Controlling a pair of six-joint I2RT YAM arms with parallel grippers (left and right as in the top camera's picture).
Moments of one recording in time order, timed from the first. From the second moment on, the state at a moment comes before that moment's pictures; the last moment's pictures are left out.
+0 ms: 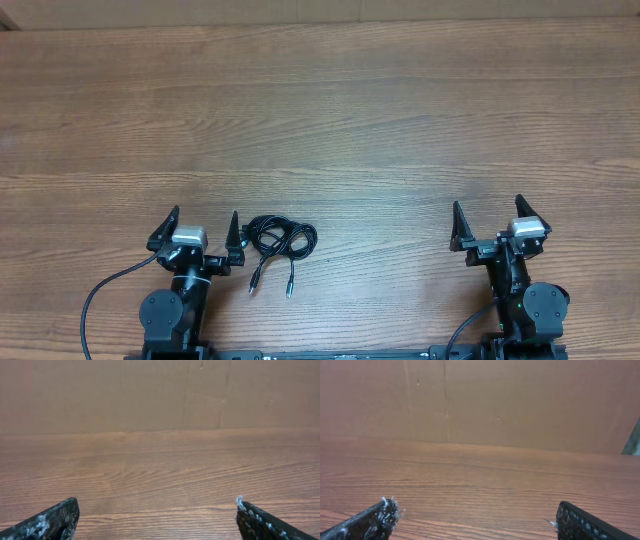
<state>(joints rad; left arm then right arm) -0.01 0.01 0.01 -0.07 0.09 -0.02 0.00 0.01 0.02 -0.03 -0.09 -0.03</state>
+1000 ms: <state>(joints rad) -0.01 0.27 0.21 -0.32 0.09 -0.08 0.00 0.01 0.02 -0.03 -0.09 -0.03</state>
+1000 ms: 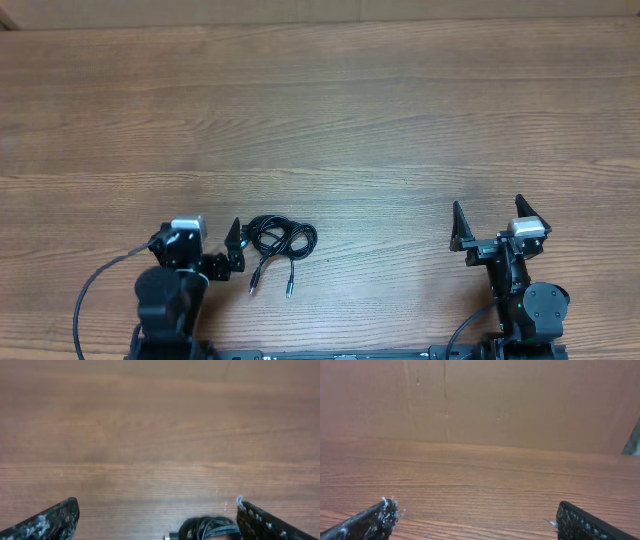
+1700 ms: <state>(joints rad) -0.01 1.27 0.66 -0.48 0.16 -0.05 0.00 0.01 0.02 -0.03 -0.09 -0.03</state>
